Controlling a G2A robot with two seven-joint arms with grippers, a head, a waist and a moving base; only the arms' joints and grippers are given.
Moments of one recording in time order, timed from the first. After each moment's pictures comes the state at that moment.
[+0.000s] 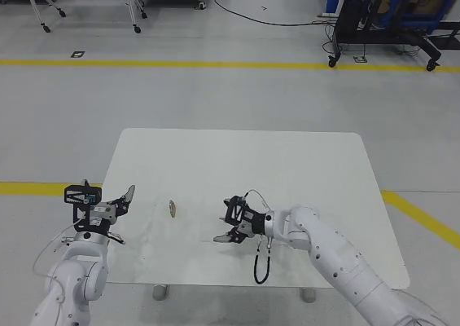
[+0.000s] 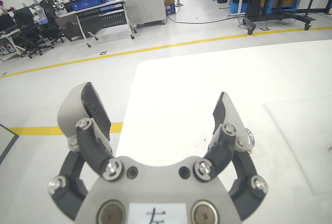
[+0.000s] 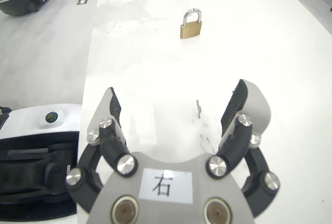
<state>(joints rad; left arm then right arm) 1.73 -1.15 -1.60 -1.80 1.33 0.00 0.00 -1.12 -1.26 0.87 -1.28 -1.22 -0.75 0.21</state>
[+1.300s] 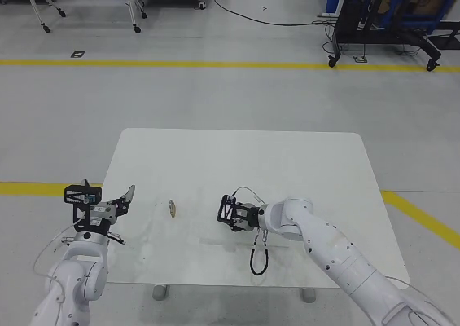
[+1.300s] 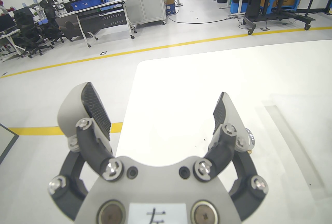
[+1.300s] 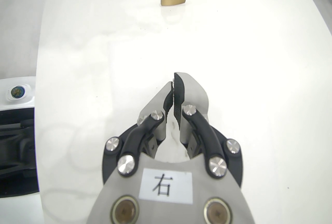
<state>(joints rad) 1.73 -1.15 -1.60 -1.80 1.33 0.00 0.00 -1.06 -1.27 0.82 -1.28 -1.34 -0.70 0.30</state>
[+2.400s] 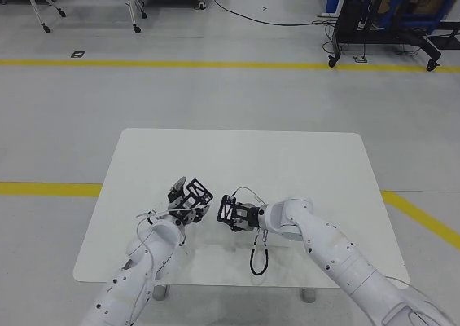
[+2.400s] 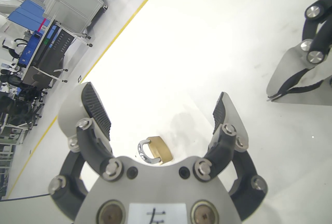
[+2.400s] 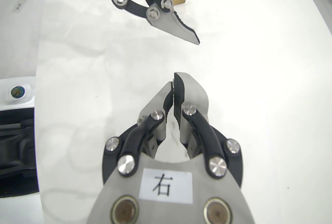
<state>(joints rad) 1.39 -1.21 -1.09 -1.64 1.79 -0.16 -0.40 -1.06 -1.27 0.82 -1.28 -1.34 -0.70 0.30</state>
